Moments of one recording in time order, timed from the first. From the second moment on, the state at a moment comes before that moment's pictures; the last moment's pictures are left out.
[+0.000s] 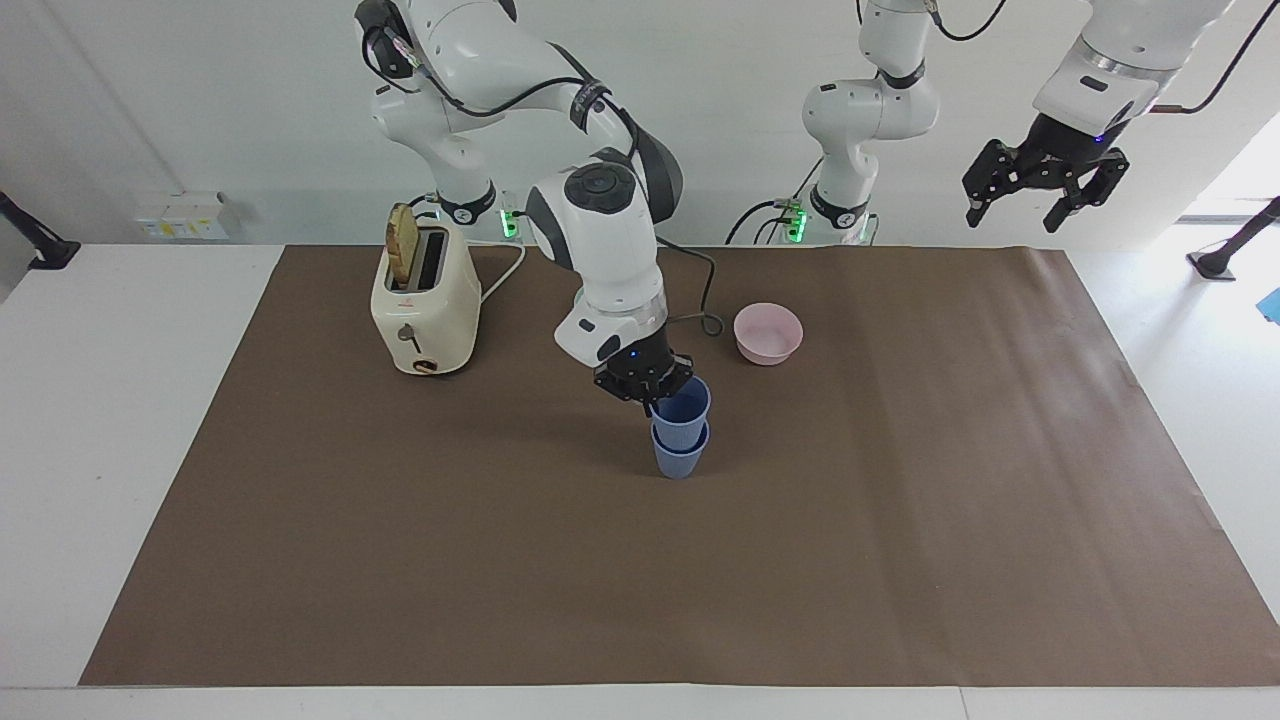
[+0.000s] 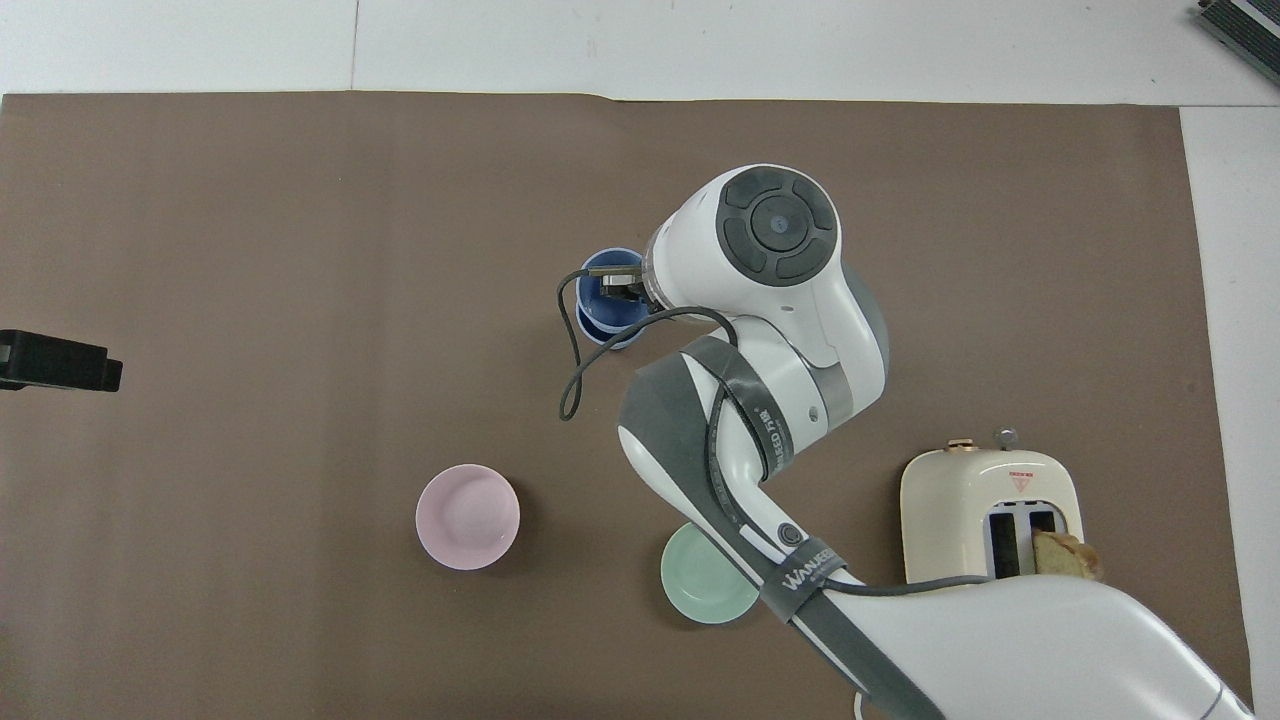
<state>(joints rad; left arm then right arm) -0.02 -0.10 -0.05 -1.55 -0.03 1.46 0.06 0.35 0.45 0.20 -1.48 -0.02 2.13 0.56</state>
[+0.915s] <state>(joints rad) -0.02 -0.10 -0.05 -1.55 -0.03 1.46 0.06 0.34 0.47 0.19 -1.48 -0.02 2.14 0.56</state>
